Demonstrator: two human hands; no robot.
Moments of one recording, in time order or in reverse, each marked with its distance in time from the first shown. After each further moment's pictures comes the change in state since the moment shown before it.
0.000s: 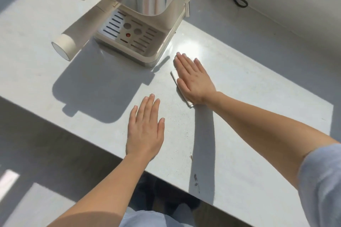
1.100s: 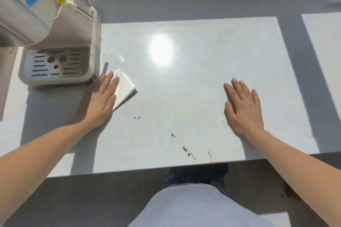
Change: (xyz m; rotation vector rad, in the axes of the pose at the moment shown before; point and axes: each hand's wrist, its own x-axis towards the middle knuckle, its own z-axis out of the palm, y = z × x) left_hand 0.115 -0.036 -0.037 -0.195 -0.187 0.629; right_hand -0.286 0.002 0.064 0.233 0.262 0.938
